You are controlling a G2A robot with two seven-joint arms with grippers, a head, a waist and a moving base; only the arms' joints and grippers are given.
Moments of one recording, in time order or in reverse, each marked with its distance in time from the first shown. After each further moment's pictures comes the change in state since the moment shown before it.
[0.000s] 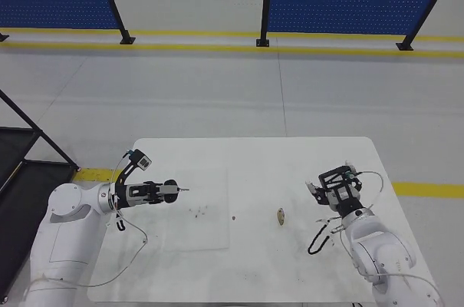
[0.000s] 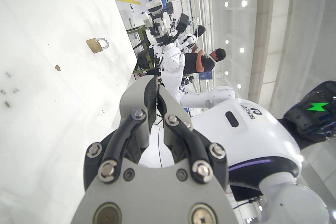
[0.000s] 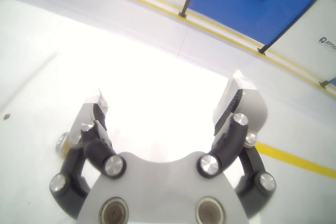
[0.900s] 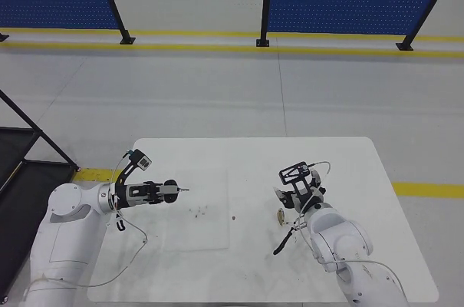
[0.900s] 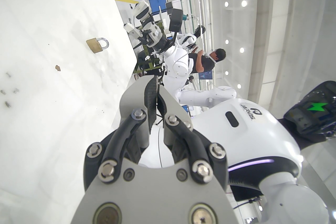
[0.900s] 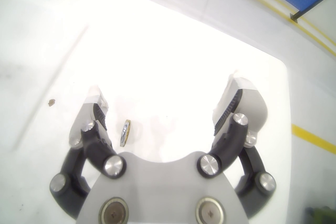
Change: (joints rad) left arm 0.000 0.000 0.000 0.000 0.000 0.000 0.000; right arm 0.167 -0.053 -0.253 0.023 0.004 0.197 0.337
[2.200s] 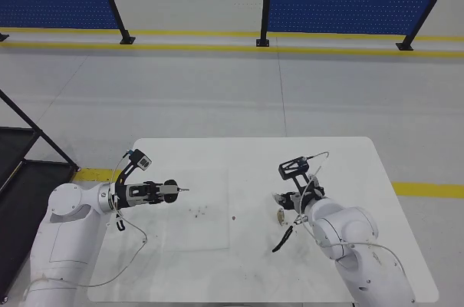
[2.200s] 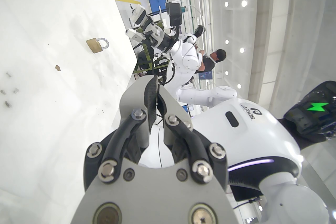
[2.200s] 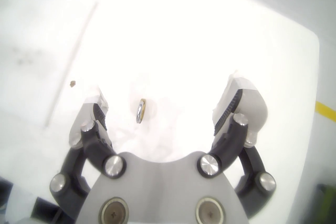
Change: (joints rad) left arm 0.000 0.000 0.000 0.000 0.000 0.000 0.000; right arm 0.123 -0.023 -0.005 -0.019 0.163 0.038 0.391
